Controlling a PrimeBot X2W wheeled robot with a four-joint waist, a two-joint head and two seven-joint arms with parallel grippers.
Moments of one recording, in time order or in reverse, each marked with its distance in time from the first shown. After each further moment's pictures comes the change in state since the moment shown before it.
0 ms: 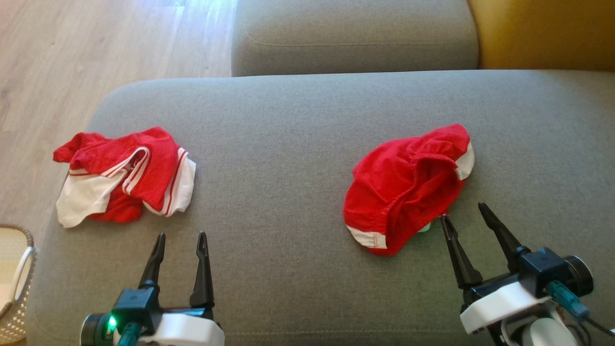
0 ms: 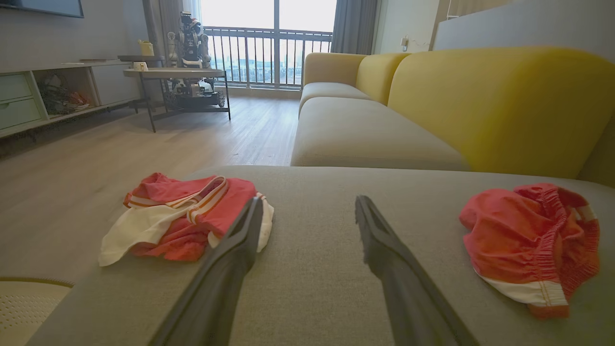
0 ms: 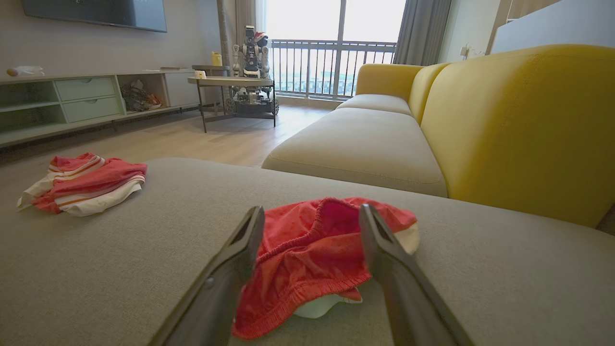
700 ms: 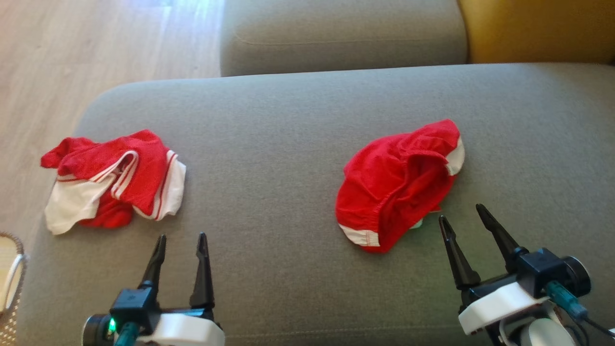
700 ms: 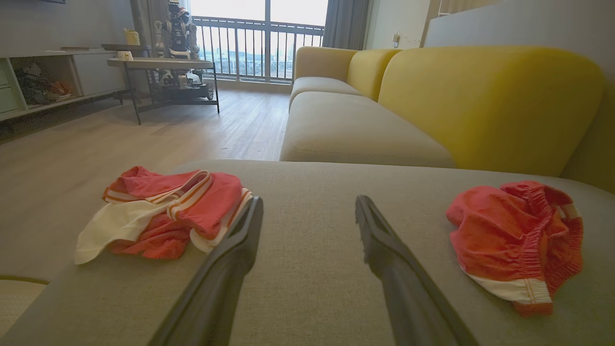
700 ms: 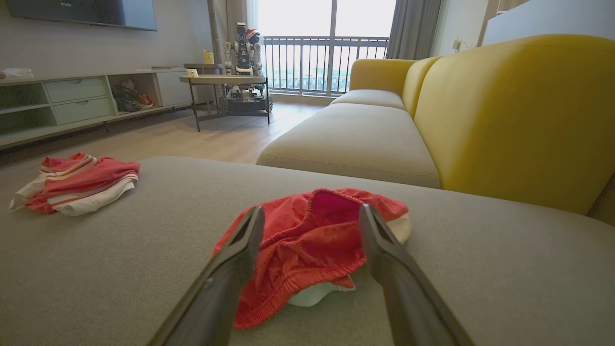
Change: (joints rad) left arm 0.000 -0.011 0.012 0.011 -0.021 -0.021 0.000; right arm -0.001 0.001 0.007 0.007 0.009 0.000 0.000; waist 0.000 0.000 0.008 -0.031
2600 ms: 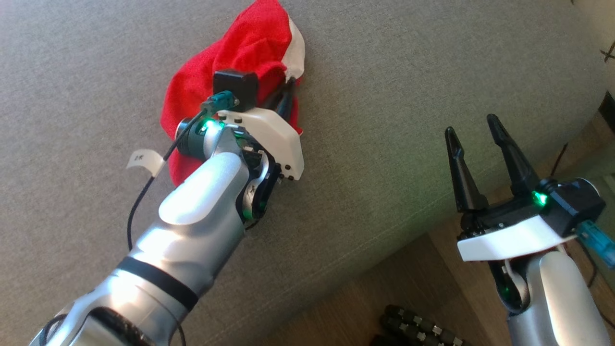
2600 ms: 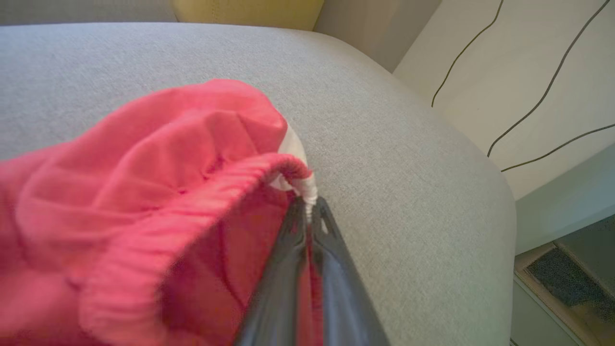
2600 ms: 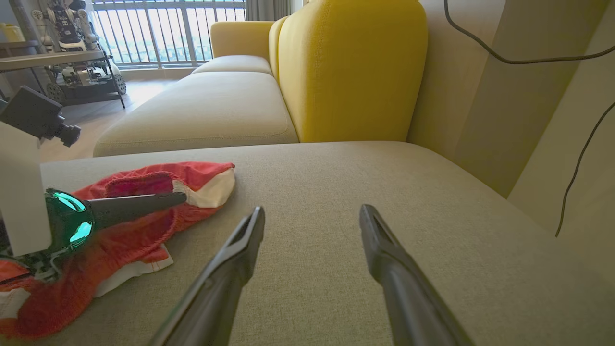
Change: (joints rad) left arm -0.990 -0.008 -0.634 0.688 -0.615 0.014 0.116; right arm -0.207 0.001 0.025 -0.104 0.124 0.000 0.000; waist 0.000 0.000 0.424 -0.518
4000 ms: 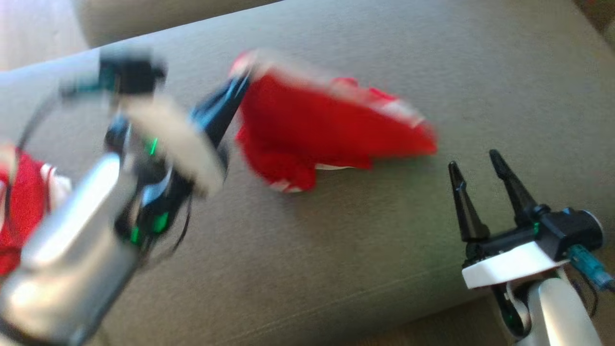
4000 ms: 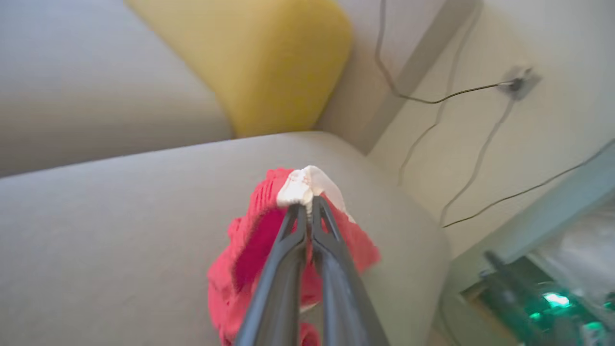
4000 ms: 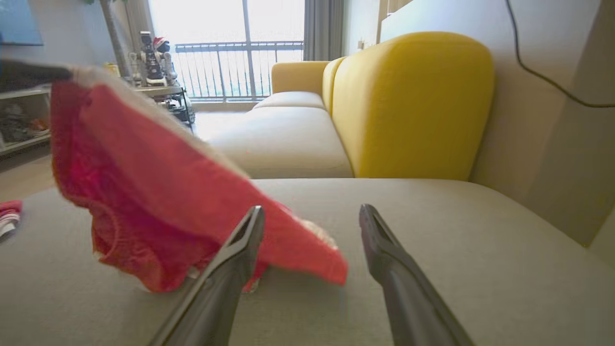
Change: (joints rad) left arm 0.119 0.403 0.097 -0.625 -0.344 -0.068 0.266; right arm 0.087 0.000 -0.037 0.029 -0.063 0.000 0.000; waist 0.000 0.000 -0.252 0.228
